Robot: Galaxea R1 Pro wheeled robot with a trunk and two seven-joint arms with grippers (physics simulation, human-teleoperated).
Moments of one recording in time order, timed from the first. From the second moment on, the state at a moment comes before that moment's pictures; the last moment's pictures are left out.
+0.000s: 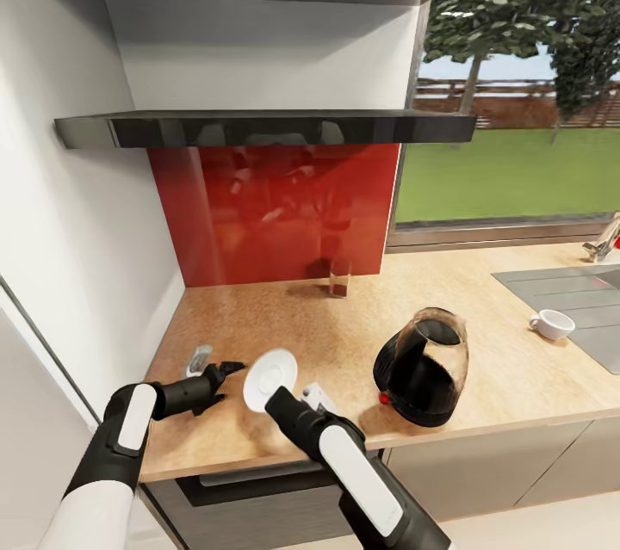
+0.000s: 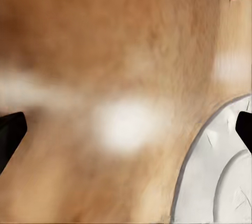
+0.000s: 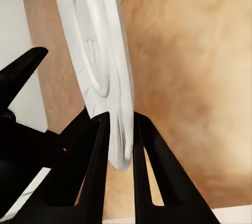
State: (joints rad) left arm -0.58 -0.05 0.43 -0.98 0.53 1.02 -0.21; right arm -0.43 0.17 0.63 -1.23 -1.35 0.20 -0.58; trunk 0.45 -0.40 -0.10
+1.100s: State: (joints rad) left arm -0.58 -0.01 0.43 -0.98 0.53 1.02 -0.21; right arm -0.43 0.17 0.62 -1.30 -1.35 0.20 -0.58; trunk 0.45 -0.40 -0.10
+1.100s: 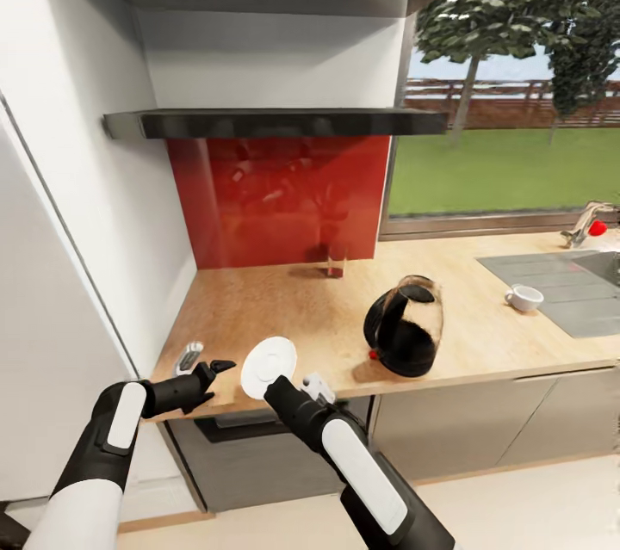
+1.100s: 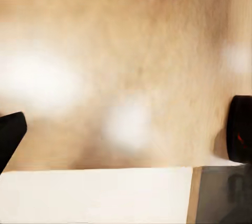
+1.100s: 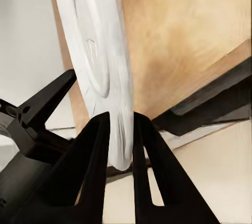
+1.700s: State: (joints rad) left arm -0.58 0.00 0.41 -0.98 0.53 1.02 -0.35; right arm -0.43 0.17 0.62 -1.31 -1.35 0.20 -0.58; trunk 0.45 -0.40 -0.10
